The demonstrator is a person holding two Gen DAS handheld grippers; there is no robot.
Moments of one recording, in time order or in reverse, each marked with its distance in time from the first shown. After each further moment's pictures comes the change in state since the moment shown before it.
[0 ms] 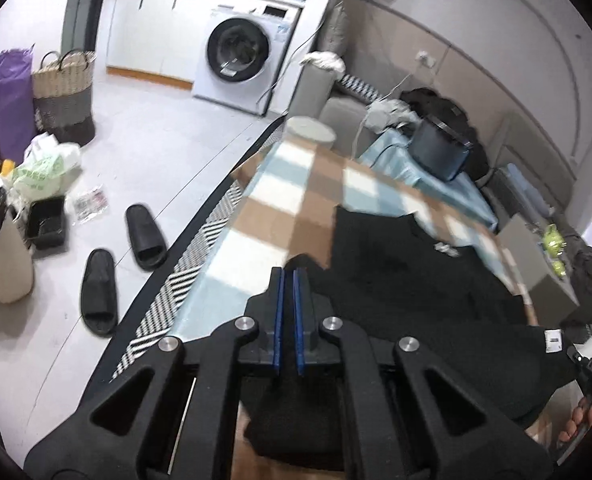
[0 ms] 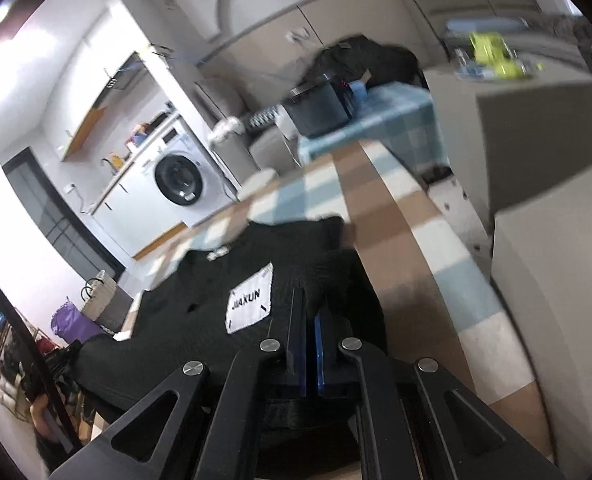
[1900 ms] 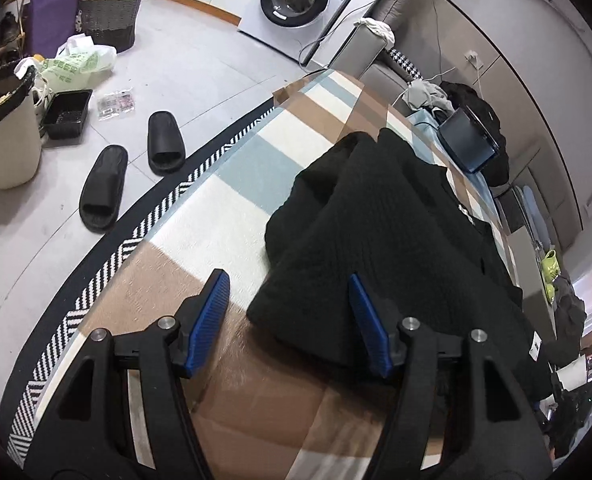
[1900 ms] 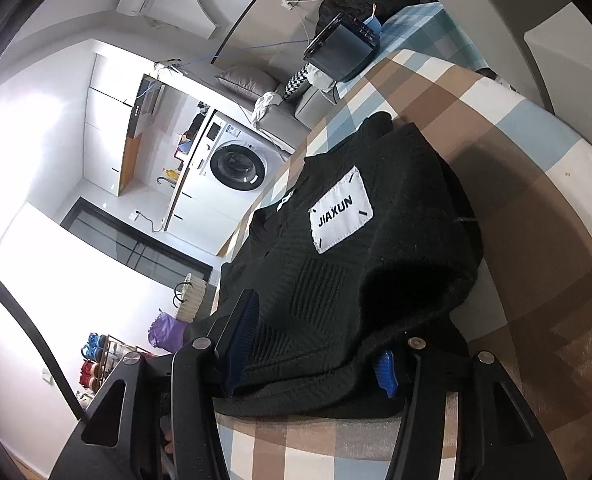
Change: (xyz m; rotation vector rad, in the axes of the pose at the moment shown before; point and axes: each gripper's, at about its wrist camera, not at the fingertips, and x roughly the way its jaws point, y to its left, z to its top) left arm 0.003 0.030 -0.101 -0.235 0.149 -0.008; right arm 0.004 -0.003 -0.061 0.250 0.134 0.344
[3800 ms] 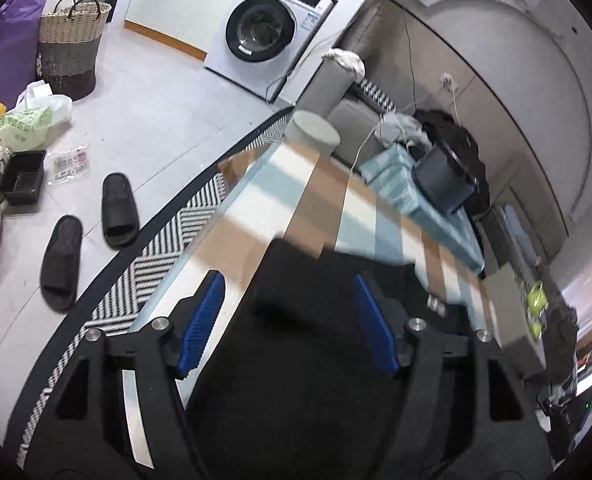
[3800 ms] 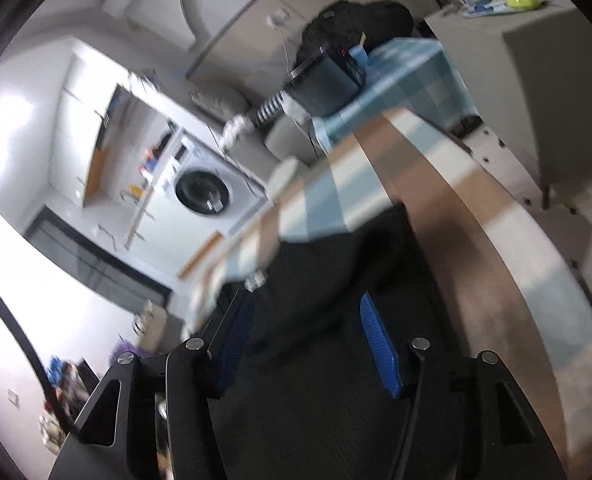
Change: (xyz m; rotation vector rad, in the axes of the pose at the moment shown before) left arm 0.052 -0.072 0.140 0.053 -0.107 -0.076; right arm 0.035 0.016 0.103 -0.053 -0.052 -0.182
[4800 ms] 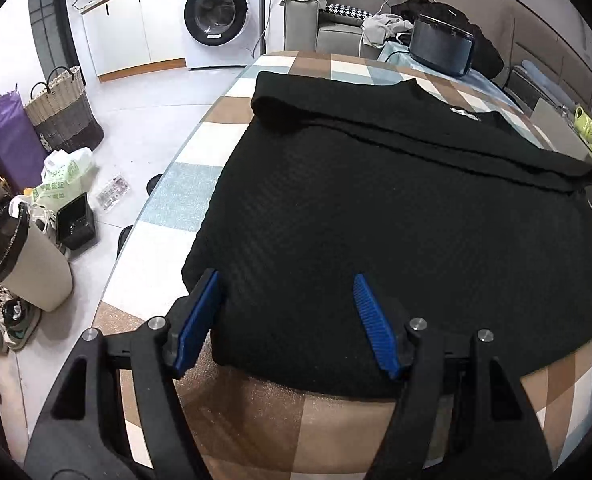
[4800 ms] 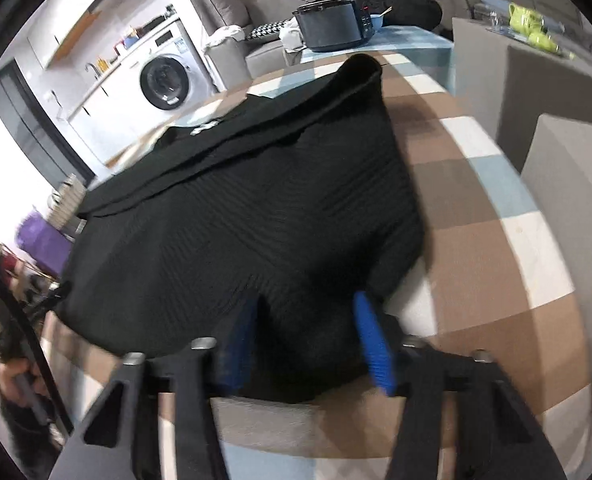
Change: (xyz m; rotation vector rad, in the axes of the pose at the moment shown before) left arm -0.044 -0.025 -0.176 0.445 0.132 0.244; right arm -0.006 0.006 -0.119 -0.356 0.173 -0.322
